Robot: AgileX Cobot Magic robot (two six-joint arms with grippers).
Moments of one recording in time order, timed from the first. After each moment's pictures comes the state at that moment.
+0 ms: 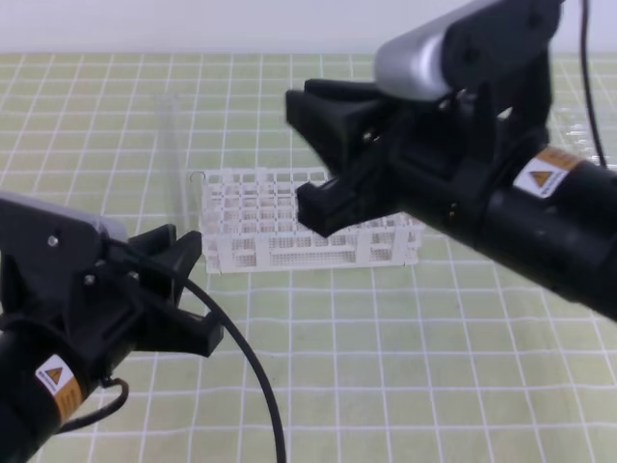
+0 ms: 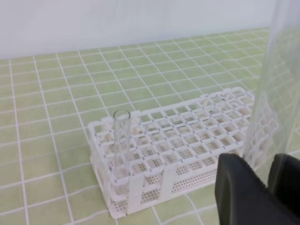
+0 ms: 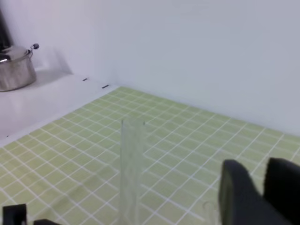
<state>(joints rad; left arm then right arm) -0.93 0.98 -0.49 1.79 0.48 -1.89 0.92 1.24 -1.00 0.66 -0.14 -0.54</state>
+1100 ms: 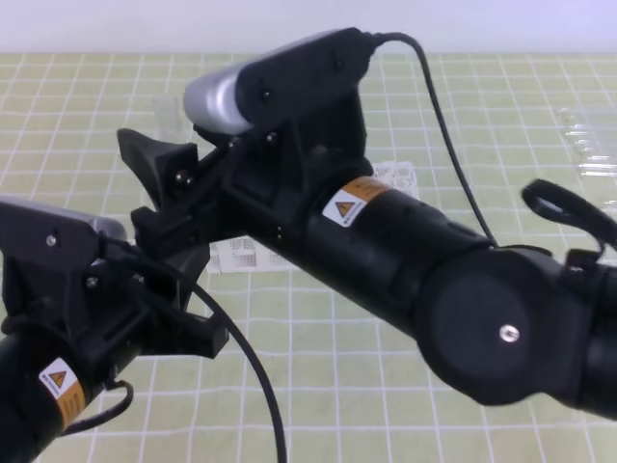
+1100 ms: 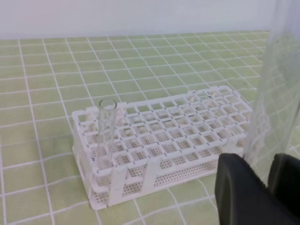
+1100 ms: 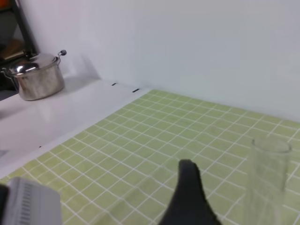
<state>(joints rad) -0.93 0.98 -0.49 1.77 0.44 -1.98 1.07 1.49 -1.16 0.70 -0.30 -0.48</state>
